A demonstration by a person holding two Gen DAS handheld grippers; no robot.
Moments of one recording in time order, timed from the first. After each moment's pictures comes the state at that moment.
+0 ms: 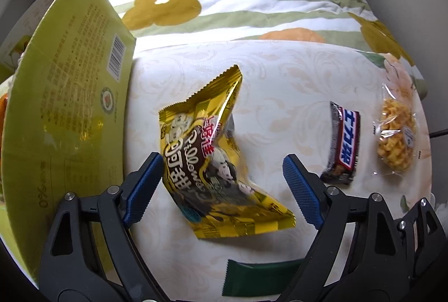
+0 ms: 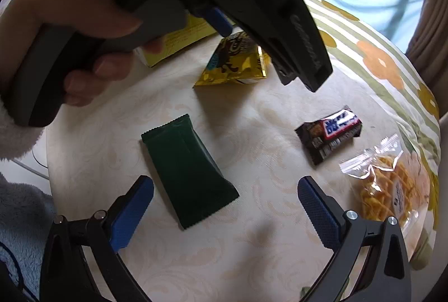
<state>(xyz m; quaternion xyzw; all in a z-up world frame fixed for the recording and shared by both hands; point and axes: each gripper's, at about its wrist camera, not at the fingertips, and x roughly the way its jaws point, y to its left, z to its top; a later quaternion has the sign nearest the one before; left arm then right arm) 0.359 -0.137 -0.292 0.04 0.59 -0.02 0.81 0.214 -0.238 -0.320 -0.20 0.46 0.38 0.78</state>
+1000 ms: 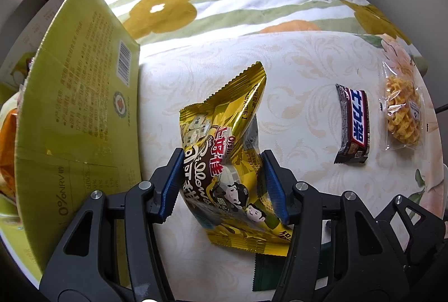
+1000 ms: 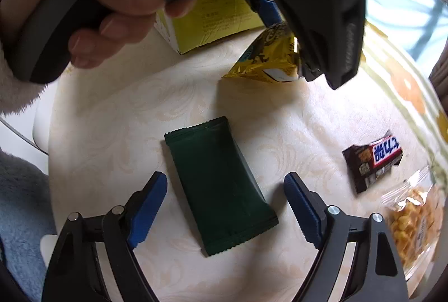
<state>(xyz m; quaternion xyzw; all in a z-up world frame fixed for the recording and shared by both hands) 0.352 -0.128 -0.288 0.08 0.58 -0.04 0.81 0.208 -0.218 -0.338 -0.24 0.45 0.43 0.75</state>
